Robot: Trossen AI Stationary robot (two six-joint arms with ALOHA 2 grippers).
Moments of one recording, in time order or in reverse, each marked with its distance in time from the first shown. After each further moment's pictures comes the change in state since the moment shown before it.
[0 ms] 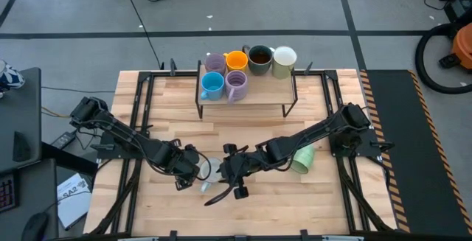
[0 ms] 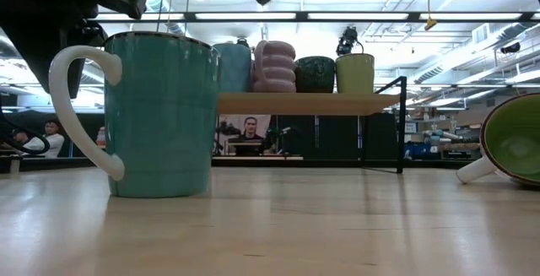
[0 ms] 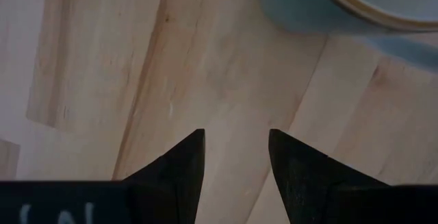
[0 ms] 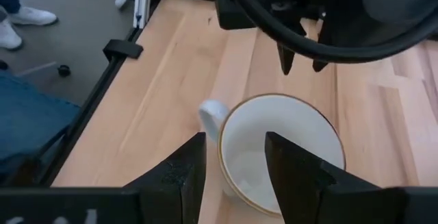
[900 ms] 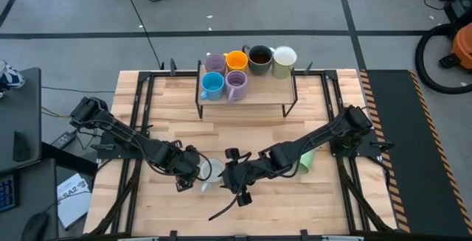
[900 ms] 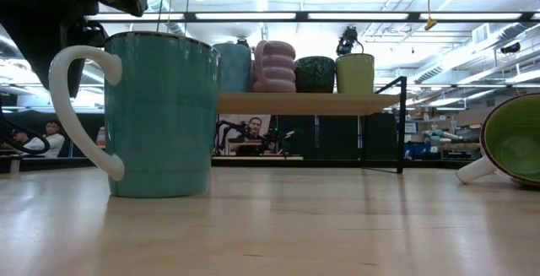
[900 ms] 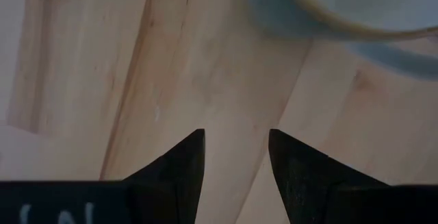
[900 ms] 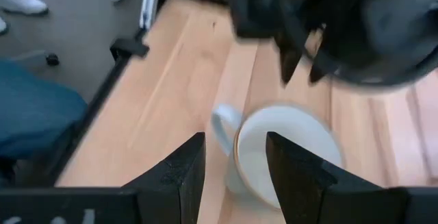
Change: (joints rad) left arm -0.001 0.000 0.000 0.035 0.021 0.000; right arm 0.061 -0.001 0.084 -0.106 0.089 -0.027
